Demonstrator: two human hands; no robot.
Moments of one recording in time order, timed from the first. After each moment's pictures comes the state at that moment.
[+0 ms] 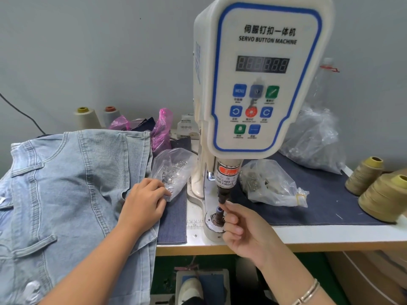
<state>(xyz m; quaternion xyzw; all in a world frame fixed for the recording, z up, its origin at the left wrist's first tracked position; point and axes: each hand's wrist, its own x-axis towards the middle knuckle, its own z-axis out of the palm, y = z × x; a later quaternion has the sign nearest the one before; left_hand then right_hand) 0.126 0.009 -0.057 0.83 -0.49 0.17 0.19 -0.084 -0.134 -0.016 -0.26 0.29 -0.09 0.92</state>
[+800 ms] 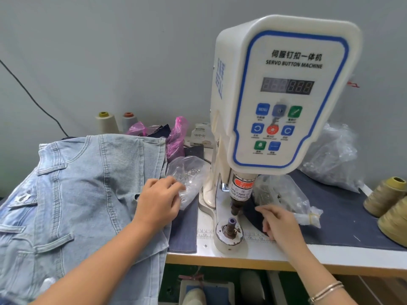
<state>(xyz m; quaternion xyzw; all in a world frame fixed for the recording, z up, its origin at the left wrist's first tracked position) 0.124 0.001 -0.038 0.81 -0.48 0.24 0.24 -0.092 -0.203 -0.043 -0.71 0.38 -0.23 0.55</state>
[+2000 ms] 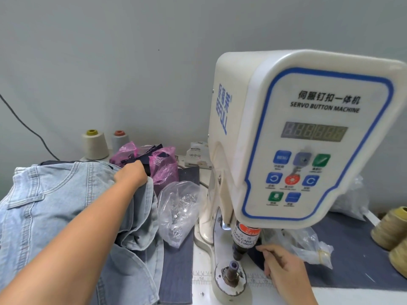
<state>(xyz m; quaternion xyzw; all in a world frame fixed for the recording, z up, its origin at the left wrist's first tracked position) 0.295 -0.062 0.005 0.98 -0.18 -0.02 0.10 -0.092 -0.206 -0.071 -0.74 0.33 -0.27 0.51</state>
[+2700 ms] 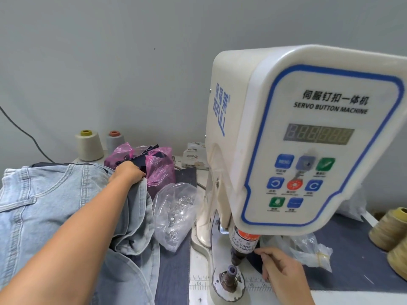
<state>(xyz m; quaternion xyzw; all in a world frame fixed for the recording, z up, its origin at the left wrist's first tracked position) 0.323 -0.067 -0.002 0.95 -0.14 -0.07 0.27 -0.091 -0.206 -0.068 -0.75 0.33 -0.28 0.50</state>
